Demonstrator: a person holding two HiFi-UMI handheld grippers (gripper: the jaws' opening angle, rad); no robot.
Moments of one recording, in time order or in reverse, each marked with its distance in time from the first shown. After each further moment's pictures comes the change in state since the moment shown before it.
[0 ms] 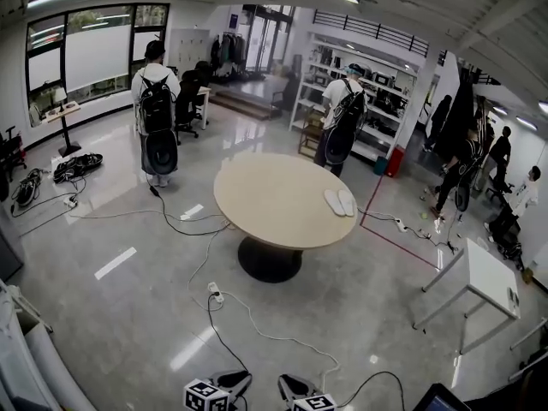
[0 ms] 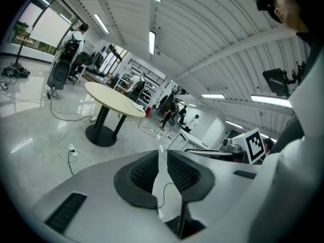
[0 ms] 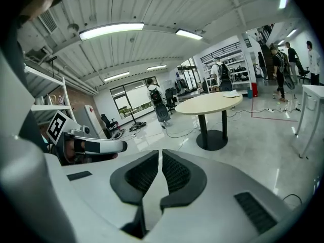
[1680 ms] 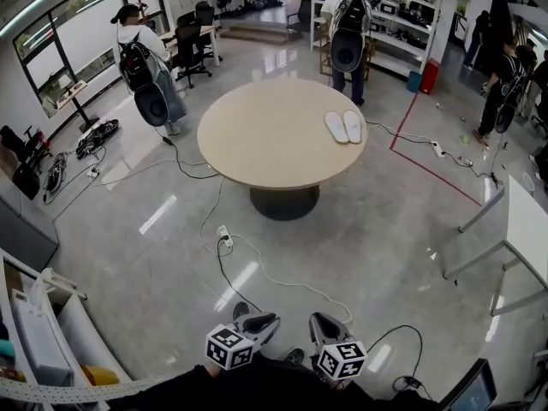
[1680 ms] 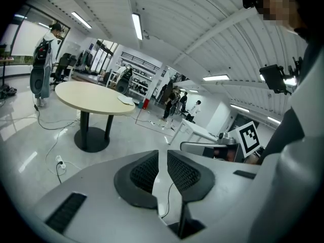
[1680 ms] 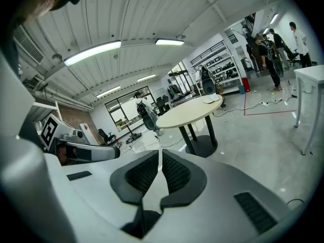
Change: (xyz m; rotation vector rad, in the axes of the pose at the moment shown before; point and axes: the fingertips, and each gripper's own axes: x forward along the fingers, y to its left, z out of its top) left arm 0.309 -0.115 0.061 0.104 0.121 0.059; right arm -0.052 -0.328 0.096 0.122 -0.076 0.020
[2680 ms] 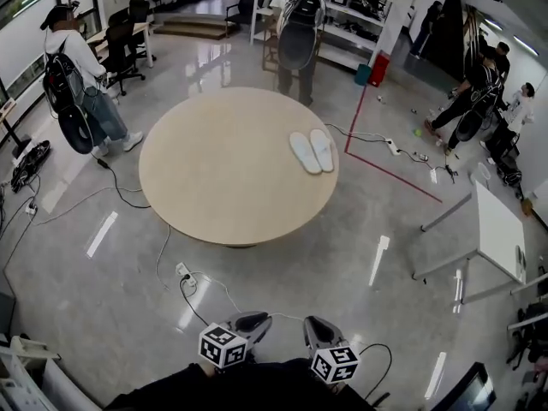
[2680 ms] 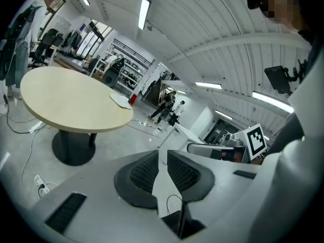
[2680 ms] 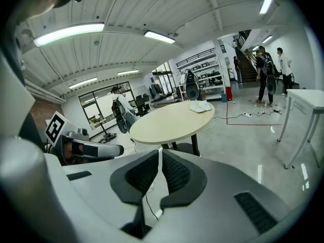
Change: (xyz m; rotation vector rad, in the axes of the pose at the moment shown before) left arm 0.120 0.233 0.174 -0.032 0.053 -0.247; right arm 0.235 -0.059 0.136 -0.025 0.013 -0.280
